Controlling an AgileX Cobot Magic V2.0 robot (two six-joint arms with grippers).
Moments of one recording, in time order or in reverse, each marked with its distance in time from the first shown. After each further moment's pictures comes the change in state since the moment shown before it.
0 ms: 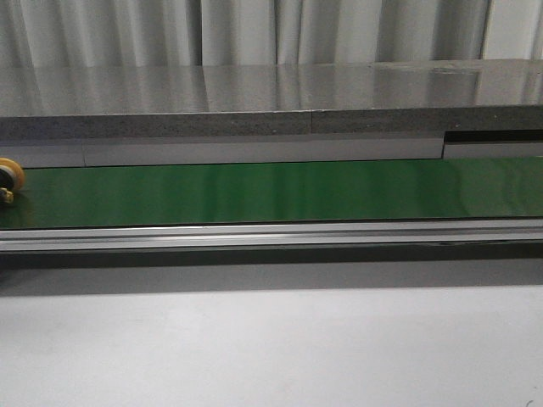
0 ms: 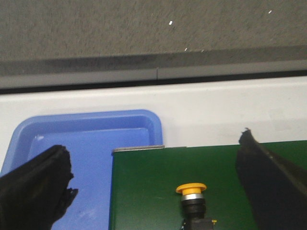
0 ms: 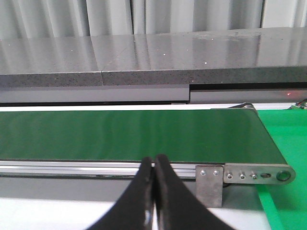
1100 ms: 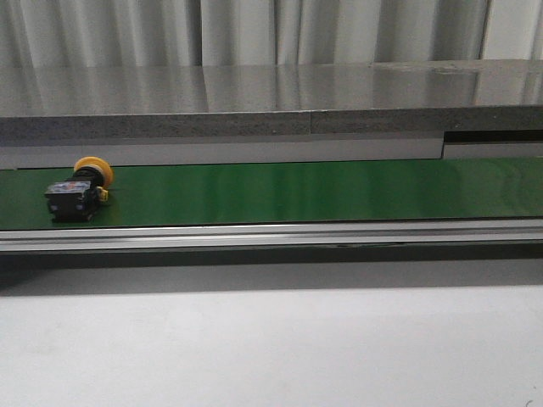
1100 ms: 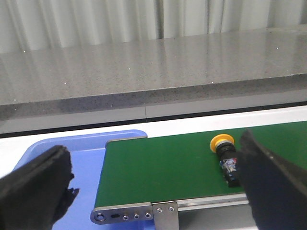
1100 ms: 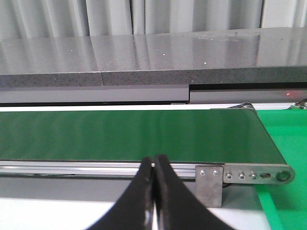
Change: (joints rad) left arm -0.117 -0.967 0.846 -0.003 -0.338 0.002; right arm 0.000 0.000 0.000 0.000 0.000 0.000
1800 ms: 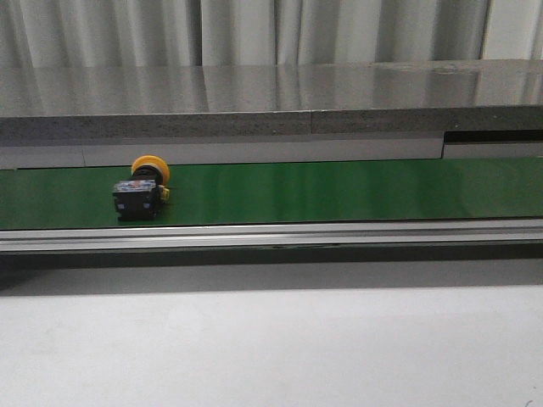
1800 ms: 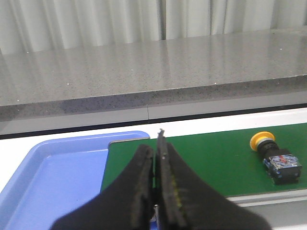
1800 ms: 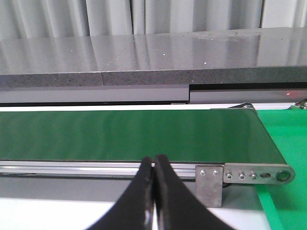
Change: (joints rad) left arm 0.000 0.000 0.009 -0.002 -0.023 0.002; right arm 0.000 0.000 0.000 0.000 0.000 0.000
